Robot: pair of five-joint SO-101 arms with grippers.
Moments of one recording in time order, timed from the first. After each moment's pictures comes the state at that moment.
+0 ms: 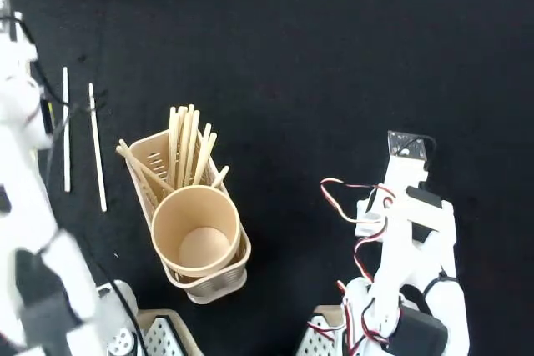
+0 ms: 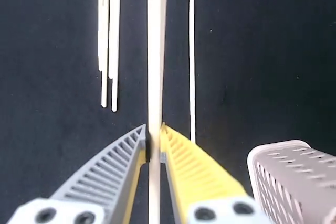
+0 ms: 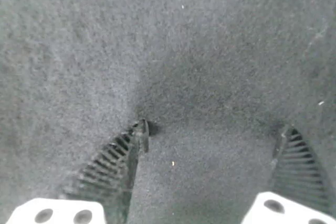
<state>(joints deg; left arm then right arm) -29.5 -22.5 -5.8 94.7 -13.2 21.8 -26.5 68.4 49.9 12.1</state>
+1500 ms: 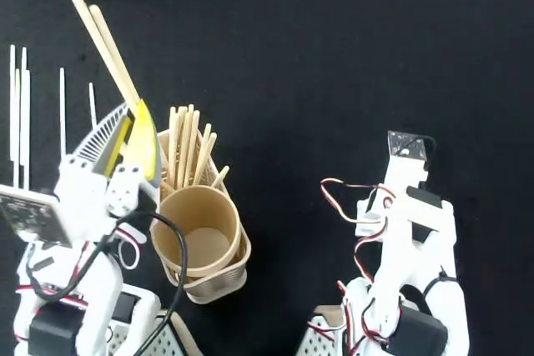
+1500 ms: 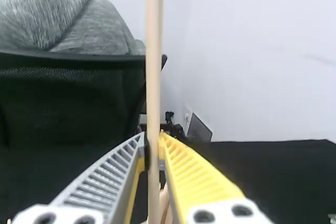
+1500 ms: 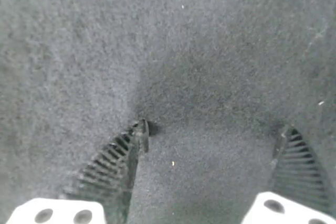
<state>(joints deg) 8.5 -93.2 56.0 43.3 7.1 21.8 -26.5 68.4 49.9 12.1</state>
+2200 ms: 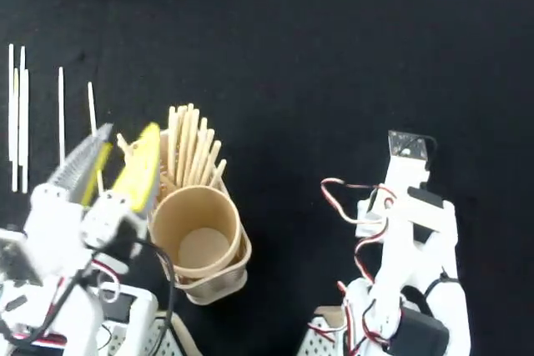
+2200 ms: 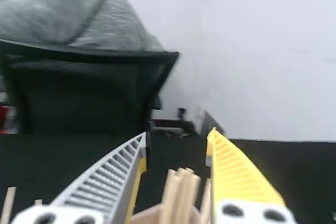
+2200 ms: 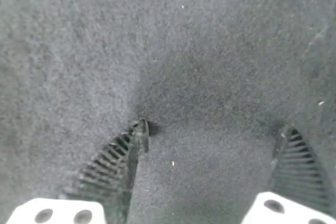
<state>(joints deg) 3.6 -94.5 45.1 57.5 7.6 21.8 -26.5 68.4 49.9 12.1</state>
